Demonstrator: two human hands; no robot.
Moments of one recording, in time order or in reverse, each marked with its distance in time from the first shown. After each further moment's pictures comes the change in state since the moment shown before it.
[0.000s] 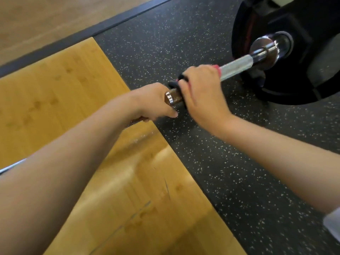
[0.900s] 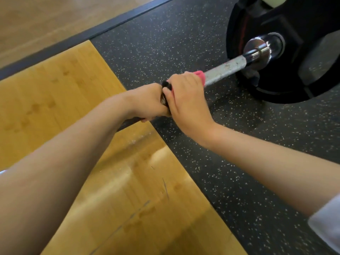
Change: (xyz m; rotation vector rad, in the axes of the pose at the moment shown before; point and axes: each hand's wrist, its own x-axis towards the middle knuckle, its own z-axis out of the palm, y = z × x) left_hand -0.007 0.003 -0.005 -0.009 -0.022 0.088; right_hand -0.008 -0.022 0.008 0.082 0.081 -0.063
